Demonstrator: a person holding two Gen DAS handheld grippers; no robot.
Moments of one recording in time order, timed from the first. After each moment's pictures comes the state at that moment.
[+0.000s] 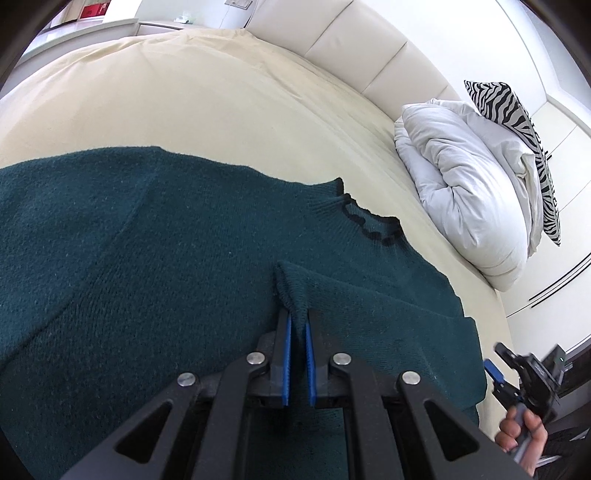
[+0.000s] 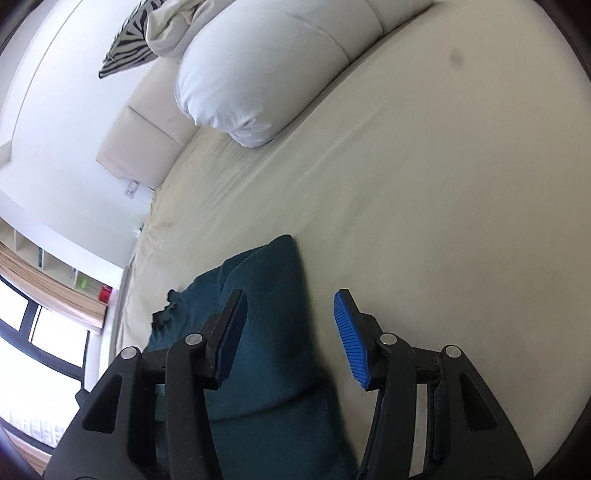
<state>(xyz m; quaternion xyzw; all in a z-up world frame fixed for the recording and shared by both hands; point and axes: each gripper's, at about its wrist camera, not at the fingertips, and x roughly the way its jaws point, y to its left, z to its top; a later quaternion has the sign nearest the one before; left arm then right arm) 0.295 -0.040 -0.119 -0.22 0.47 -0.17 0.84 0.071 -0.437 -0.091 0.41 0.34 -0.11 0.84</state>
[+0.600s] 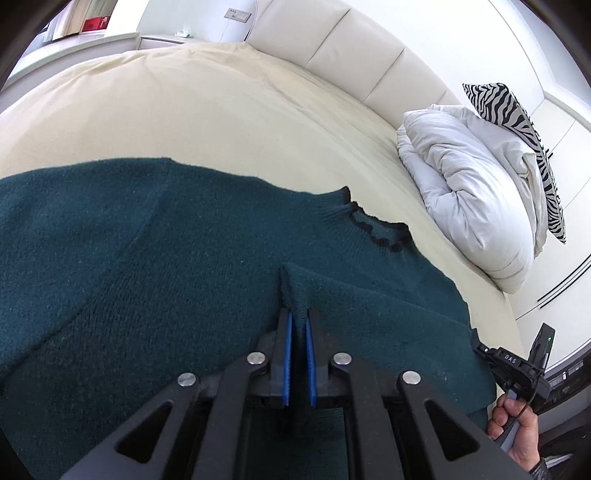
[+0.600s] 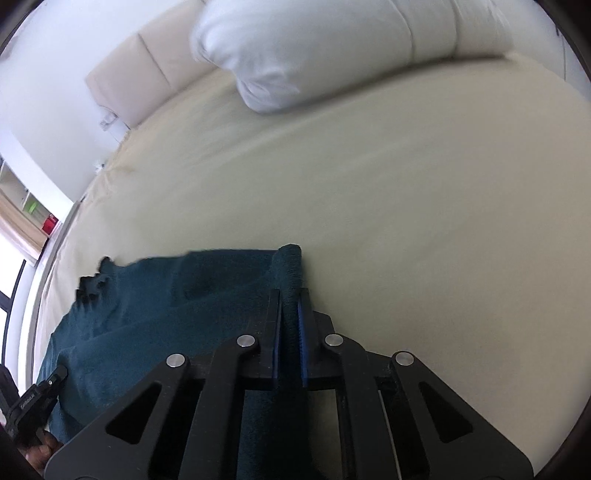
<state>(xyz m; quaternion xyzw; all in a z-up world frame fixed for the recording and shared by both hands) 0.295 -0.040 -0.124 -0.20 0.45 -0.16 0.86 0.140 -0.424 -0.123 0.29 0.41 -0.13 0.86</state>
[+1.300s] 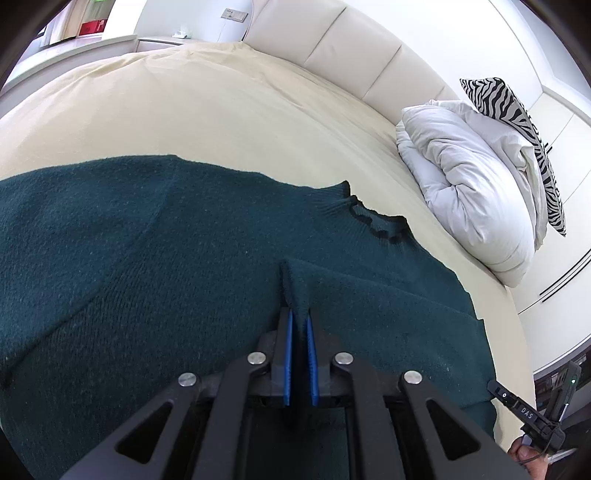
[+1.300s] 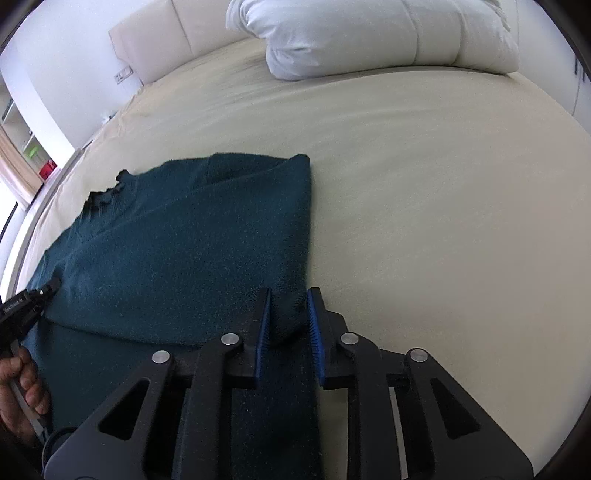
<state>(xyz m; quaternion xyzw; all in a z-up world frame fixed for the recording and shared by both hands) 0.283 -0.038 -0.122 -0.19 0.44 -0.16 0.86 0.052 -0.368 -0.094 0.19 0.43 -0.14 0.87</state>
